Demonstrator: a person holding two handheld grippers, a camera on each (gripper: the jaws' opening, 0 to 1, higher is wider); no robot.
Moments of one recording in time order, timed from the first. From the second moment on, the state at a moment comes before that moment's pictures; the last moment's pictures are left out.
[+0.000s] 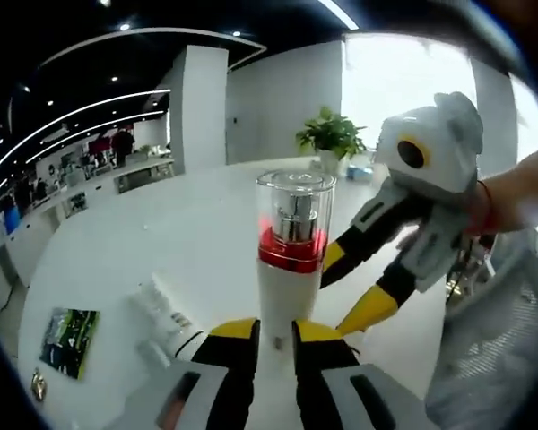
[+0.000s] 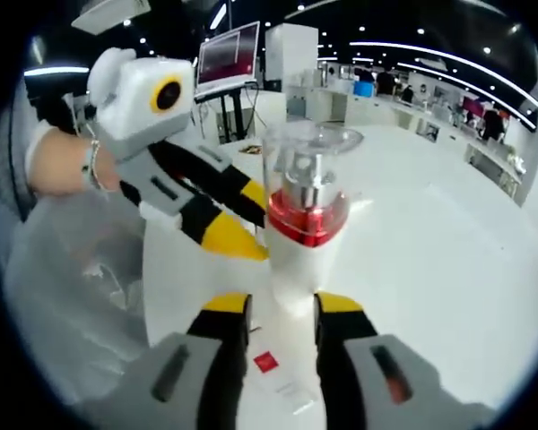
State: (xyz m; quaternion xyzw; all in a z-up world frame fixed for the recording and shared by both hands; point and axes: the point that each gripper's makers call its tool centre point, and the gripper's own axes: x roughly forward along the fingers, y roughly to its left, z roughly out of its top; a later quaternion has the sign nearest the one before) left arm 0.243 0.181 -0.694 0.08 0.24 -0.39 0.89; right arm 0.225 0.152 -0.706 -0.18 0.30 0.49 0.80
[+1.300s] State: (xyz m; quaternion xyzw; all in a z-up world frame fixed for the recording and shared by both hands) left arm 0.233 0.166 -0.711 0.19 0.23 -0.40 0.86; right arm 0.235 0.151 -0.699 -0.15 0.31 0.44 0.83
